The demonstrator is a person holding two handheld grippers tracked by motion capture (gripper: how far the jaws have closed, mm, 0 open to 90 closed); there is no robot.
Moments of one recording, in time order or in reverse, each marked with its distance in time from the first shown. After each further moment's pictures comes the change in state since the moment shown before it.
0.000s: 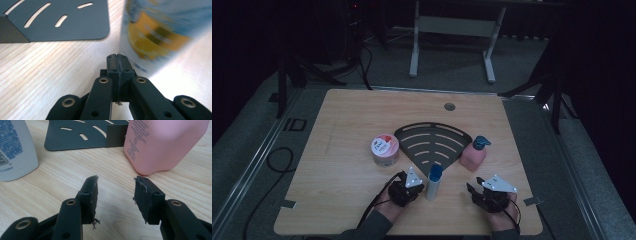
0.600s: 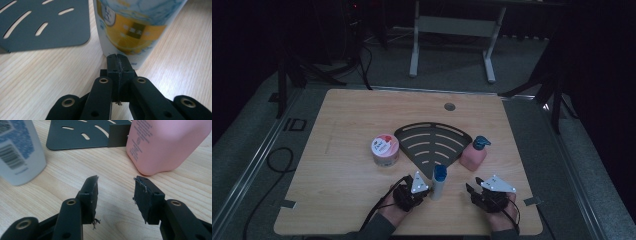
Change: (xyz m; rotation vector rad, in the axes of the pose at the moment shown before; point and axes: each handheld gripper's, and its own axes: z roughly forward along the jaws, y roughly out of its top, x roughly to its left) left arm -0.019 0.011 0.010 0.007 -0.025 0.057; right arm 0.002 0.000 0.001 0.002 0.005 -0.008
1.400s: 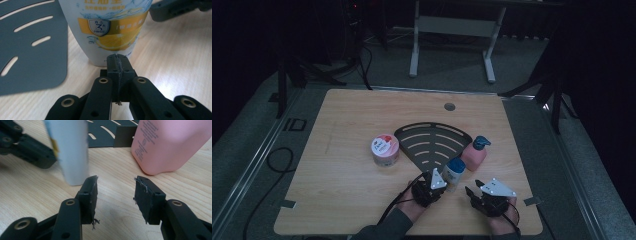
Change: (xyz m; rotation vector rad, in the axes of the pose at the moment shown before) left arm -0.012 0.033 0.035 -0.014 -0.027 0.021; right arm 0.008 -0.002 -0.009 -0.005 0.006 -0.030
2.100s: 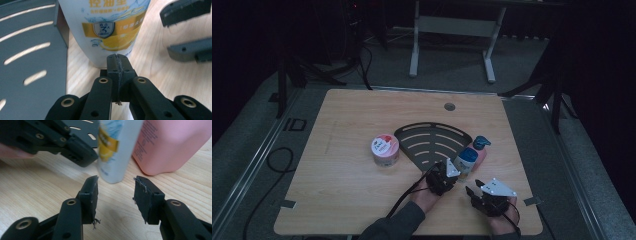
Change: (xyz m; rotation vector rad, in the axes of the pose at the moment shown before) left arm 0.004 0.038 0.037 0.004 0.019 -0.009; right arm -0.002 0.000 0.000 -0.002 -0.001 0.000
